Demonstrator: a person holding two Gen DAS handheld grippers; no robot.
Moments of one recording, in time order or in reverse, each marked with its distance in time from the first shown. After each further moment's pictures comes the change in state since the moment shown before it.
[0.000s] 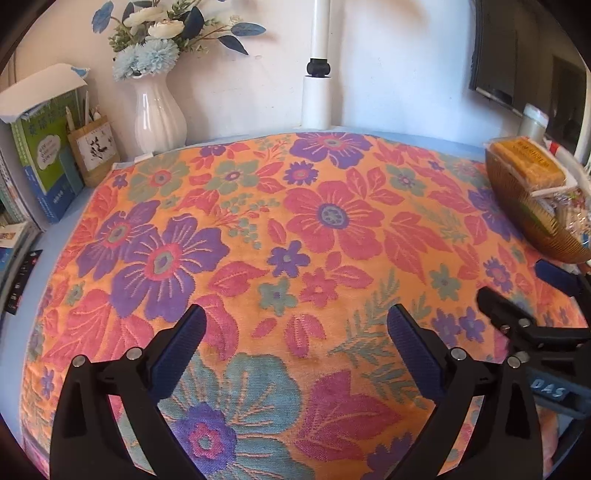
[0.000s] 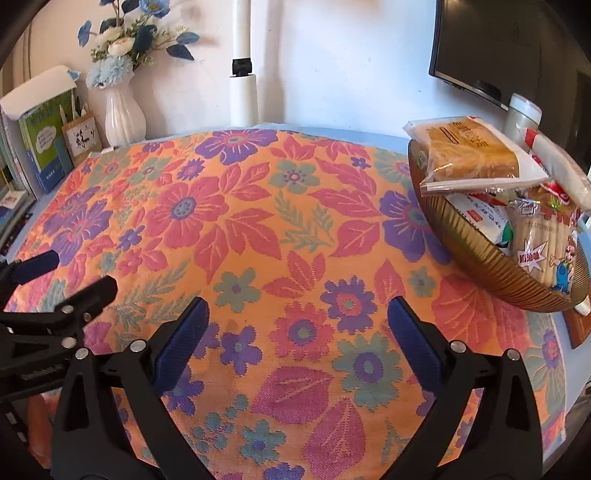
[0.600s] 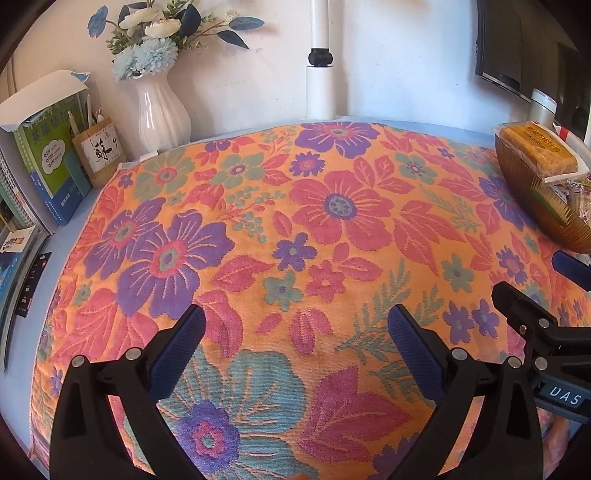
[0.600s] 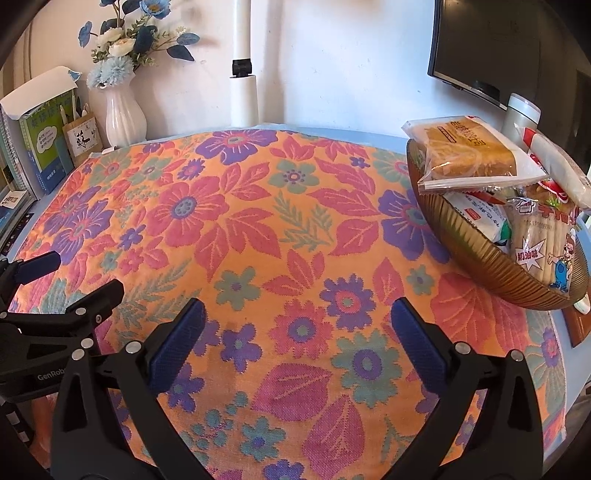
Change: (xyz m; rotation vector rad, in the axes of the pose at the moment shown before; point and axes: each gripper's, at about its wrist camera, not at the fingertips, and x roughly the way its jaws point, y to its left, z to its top) left arm 0.005 -0.005 0.000 0.020 0.026 0.039; right arm -0.001 0.001 -0.001 -0.005 0.002 -0.008
